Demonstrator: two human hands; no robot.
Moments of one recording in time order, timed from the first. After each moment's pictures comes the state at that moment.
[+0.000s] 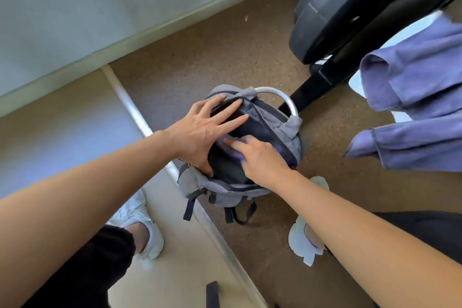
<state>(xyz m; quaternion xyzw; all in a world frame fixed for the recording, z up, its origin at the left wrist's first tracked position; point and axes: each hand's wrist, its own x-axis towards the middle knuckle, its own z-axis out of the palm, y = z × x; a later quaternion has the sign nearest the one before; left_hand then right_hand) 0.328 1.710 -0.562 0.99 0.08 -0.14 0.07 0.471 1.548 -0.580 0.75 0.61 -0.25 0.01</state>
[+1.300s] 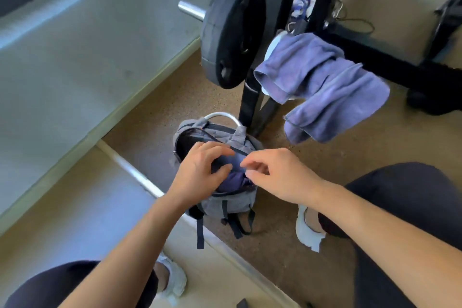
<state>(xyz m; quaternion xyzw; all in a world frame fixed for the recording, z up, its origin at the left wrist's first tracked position) 0.356 1.600 -0.477 0.93 0.17 0.08 0.31 0.498 1.425 -0.432 0.78 0.45 -0.31 -0.30</state>
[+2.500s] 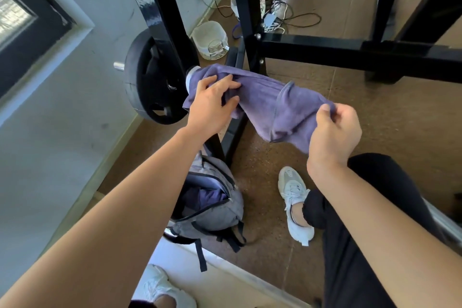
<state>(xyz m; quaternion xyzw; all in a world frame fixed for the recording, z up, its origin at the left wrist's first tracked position) 0.581 1.541 -0.384 0.96 0.11 0.11 0.23 0.606 1.308 -0.407 0.73 -0.13 0.09 -0.66</state>
